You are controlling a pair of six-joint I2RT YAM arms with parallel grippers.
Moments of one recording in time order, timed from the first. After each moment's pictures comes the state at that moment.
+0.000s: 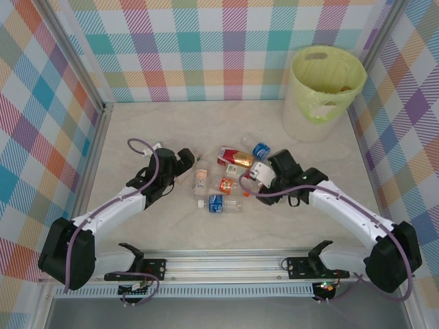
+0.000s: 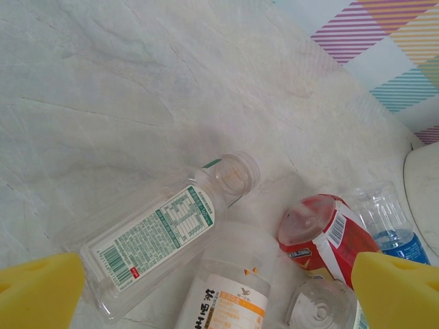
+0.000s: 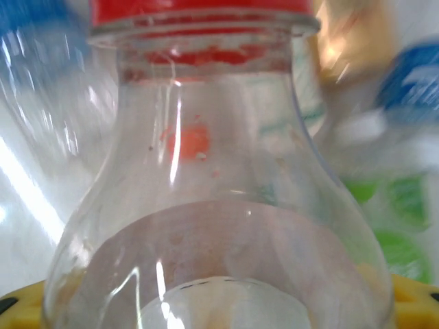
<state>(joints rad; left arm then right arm) -0.46 1.23 0.70 -0.08 -0.23 -0.90 0.61 1.18 0.90 -0.70 -0.06 -0.42</state>
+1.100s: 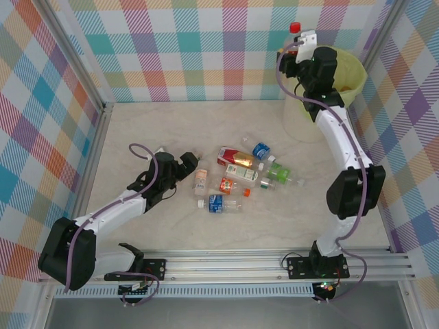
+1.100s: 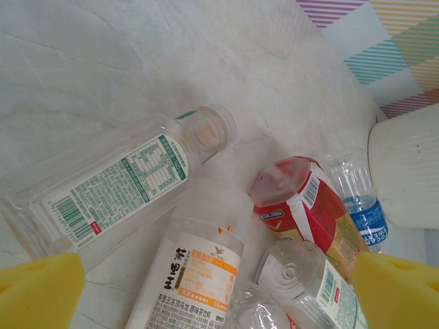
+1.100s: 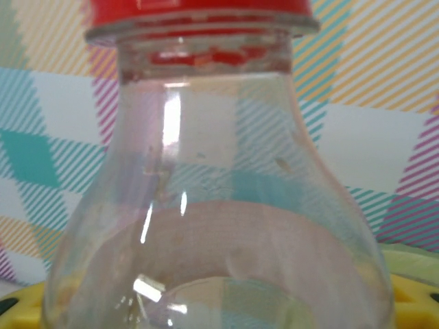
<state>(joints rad) -0.46 1.23 0.64 0.00 -0.09 -0.99 0.14 1.84 1.88 -0.04 -0.08 -0.07</state>
